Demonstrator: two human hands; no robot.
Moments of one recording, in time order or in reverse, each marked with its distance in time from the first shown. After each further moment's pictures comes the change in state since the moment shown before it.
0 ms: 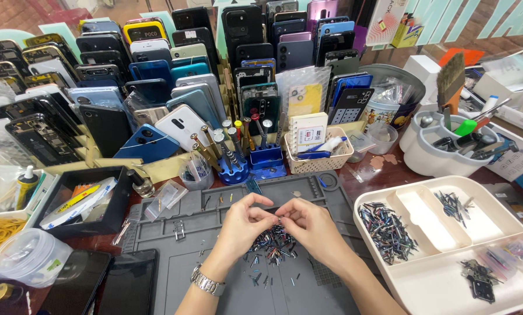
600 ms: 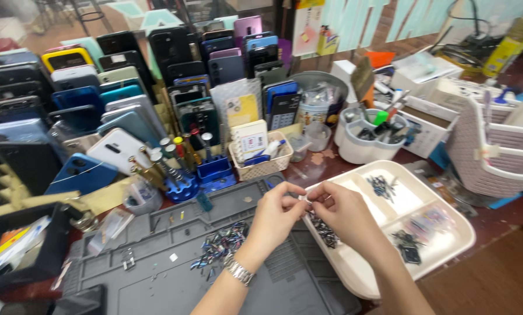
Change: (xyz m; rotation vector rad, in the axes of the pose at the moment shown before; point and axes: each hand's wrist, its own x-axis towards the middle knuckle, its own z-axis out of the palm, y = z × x) left_hand 0.030 0.049 0.144 0.028 -0.168 0.203; right_hand -0.062 -0.018 -0.125 -0.332 0.390 0.030
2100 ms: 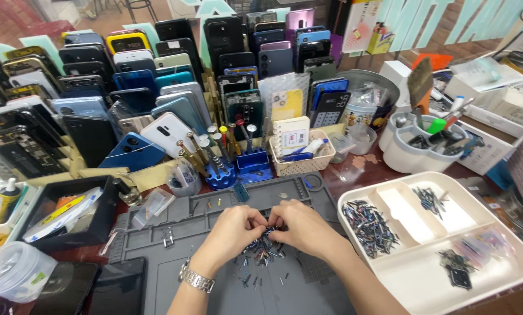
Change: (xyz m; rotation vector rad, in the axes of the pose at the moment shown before) left_hand -0.065 -0.004 -0.133 0.607 0.021 -0.166; right_hand 0.020 -0.041 0.116 -0.284 -0.492 -0.338
